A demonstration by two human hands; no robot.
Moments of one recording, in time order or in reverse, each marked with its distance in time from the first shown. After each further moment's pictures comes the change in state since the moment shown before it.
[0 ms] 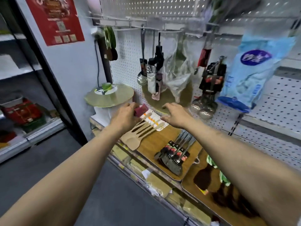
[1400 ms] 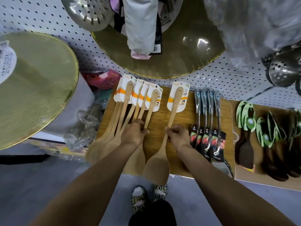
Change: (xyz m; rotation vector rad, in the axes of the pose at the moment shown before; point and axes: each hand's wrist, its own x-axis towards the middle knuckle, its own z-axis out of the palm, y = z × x) left_hand 0.283 -0.198 0.380 -0.240 -0.753 -0.037; right_hand 0.234 0.068 0.363 1.078 0.341 1.420
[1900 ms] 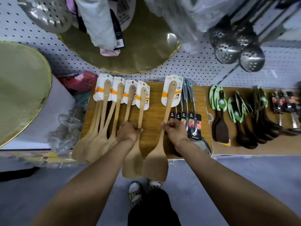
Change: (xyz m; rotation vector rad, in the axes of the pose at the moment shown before) left_hand -0.042 0.036 0.027 -0.021 -0.039 -0.073; right_hand -0.043 0.013 -0.068 0.122 0.046 -0.013
